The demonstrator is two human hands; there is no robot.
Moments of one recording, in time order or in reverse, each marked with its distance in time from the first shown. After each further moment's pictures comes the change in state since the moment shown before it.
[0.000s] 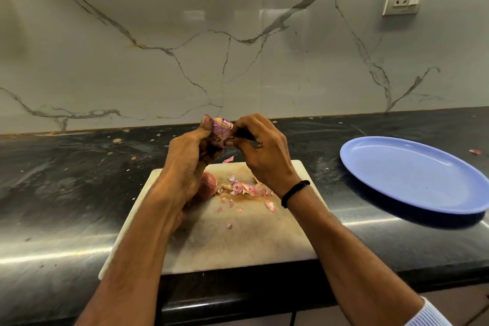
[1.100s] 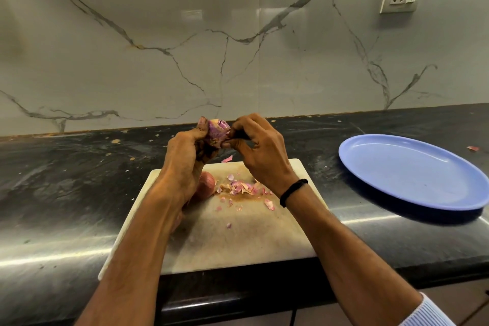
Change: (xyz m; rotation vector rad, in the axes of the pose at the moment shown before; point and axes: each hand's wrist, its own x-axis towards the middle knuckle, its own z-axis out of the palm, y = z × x) left_hand -0.003 0.000 0.001 0.052 -0.012 0.035; right_hand 0.000 -0.001 0.001 -0.030 -0.004 0.007
